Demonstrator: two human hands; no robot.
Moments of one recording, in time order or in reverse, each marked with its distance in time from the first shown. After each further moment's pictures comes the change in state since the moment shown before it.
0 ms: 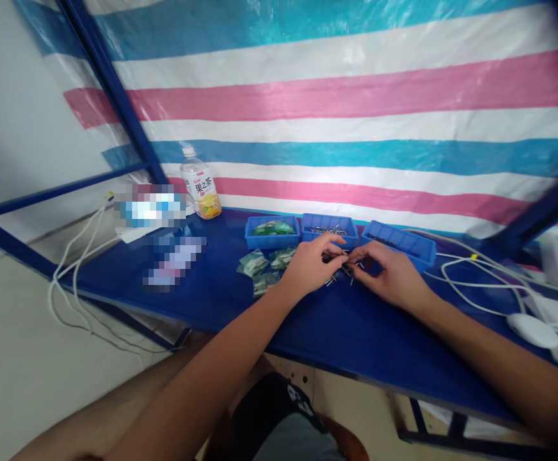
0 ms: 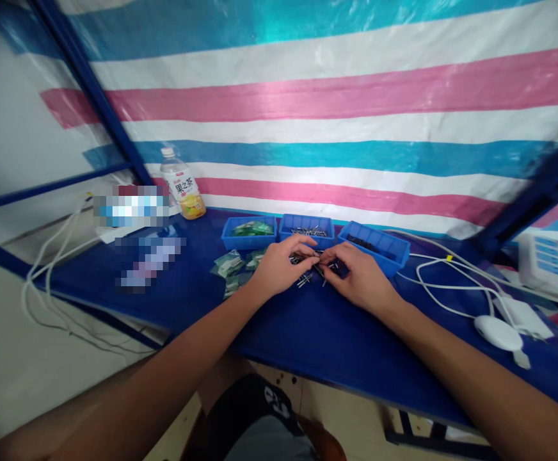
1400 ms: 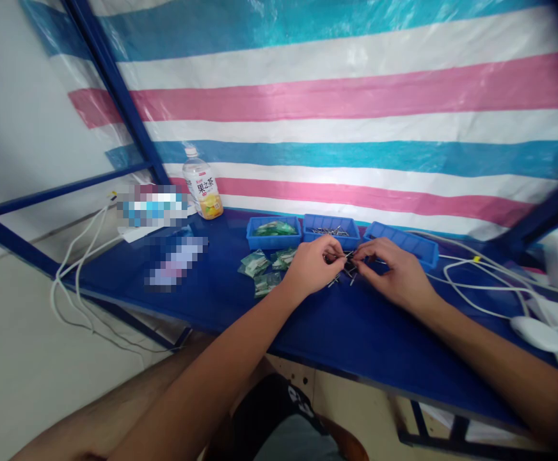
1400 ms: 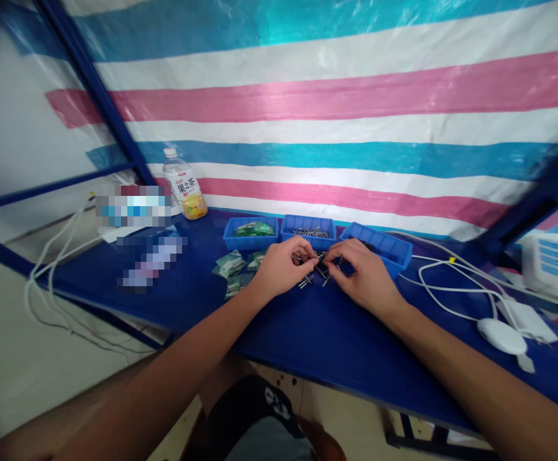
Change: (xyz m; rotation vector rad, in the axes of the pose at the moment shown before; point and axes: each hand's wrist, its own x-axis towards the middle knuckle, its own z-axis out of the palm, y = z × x) left_hand 0.000 -0.006 0.003 0.026 0.058 -0.024; right_hand 0.002 0.002 -0.004 -0.102 0.100 -0.184
